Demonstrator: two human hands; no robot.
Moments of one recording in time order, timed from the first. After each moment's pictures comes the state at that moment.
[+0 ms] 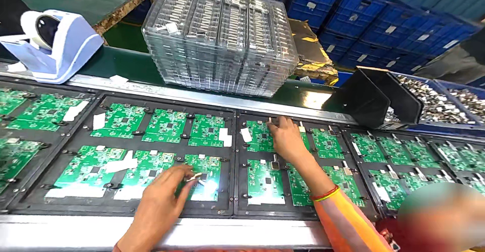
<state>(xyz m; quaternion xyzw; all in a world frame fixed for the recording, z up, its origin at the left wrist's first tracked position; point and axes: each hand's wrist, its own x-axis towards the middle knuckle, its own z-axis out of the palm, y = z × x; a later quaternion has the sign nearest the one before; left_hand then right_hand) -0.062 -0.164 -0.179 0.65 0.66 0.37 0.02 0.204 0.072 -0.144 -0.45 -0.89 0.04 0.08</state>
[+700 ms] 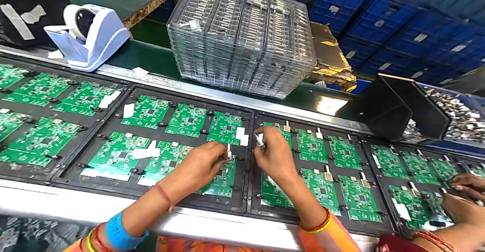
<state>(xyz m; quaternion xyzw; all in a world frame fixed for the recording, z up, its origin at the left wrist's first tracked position) -0.049 -0.100 -0.150 0.74 0.58 0.31 0.14 0.163 0.005 -0.133 -0.38 -0.87 0.17 0.28</state>
